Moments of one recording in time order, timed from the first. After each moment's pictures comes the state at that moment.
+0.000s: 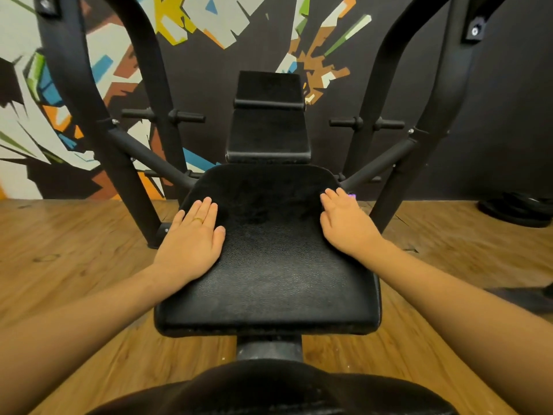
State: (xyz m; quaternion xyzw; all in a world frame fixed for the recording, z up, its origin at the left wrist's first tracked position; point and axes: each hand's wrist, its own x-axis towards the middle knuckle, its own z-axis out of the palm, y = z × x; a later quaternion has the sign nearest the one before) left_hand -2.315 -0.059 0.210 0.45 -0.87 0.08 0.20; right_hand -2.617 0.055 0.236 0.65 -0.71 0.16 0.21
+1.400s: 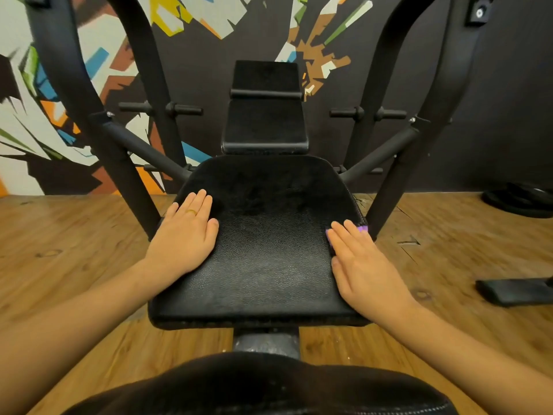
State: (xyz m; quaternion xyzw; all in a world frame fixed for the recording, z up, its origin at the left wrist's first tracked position) left_hand -2.314 -0.054 0.211 0.44 -0.87 0.09 0.20; right_hand -2.591 0.150 0.179 0.66 -0.70 0.17 0.20
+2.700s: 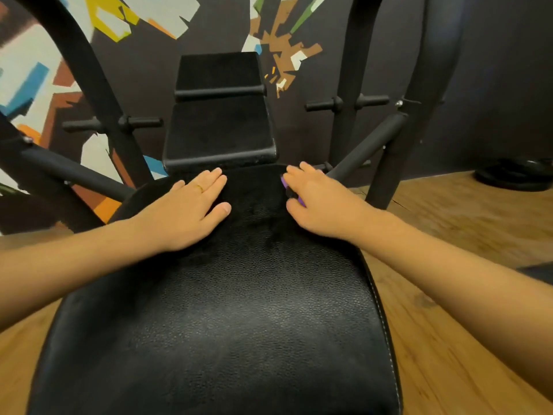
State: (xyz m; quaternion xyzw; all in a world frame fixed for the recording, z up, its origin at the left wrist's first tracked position) left_hand -2.434 -0.146 0.276 0.31 -0.94 0.11 0.10; right_hand -2.661 0.004 0.279 0.71 -0.68 0.18 0.11
